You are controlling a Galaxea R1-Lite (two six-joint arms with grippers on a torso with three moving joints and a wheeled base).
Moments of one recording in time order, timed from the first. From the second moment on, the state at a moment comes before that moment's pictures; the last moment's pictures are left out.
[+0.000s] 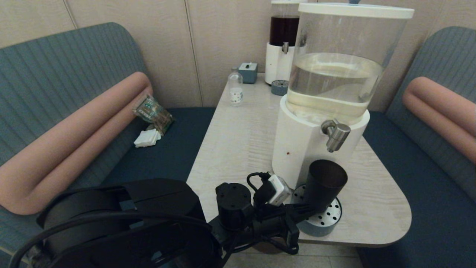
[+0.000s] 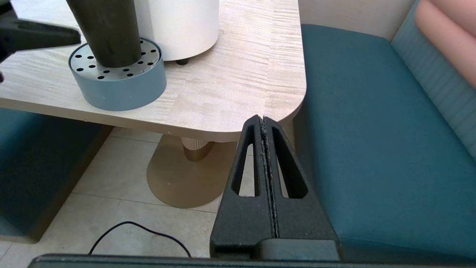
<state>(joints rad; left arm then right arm) -0.81 2.35 -0.87 -1.52 -0.47 -0.02 -0.01 0.00 0.00 -0.03 0.01 -0.05</state>
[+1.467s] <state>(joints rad) -0.81 2.20 -0.68 -1.52 -0.40 -0.03 -0.01 0.00 0.00 -0.03 0.01 -0.05</state>
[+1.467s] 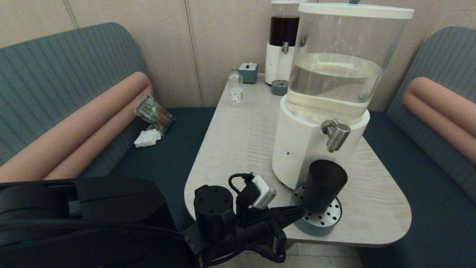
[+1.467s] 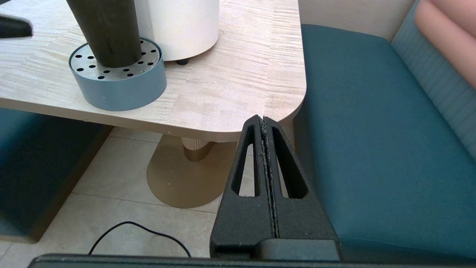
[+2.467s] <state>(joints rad) -0.79 2.32 -0.87 -1.52 -0.38 -0.05 -0.01 0.00 0.00 -0.03 0.01 -0.05</state>
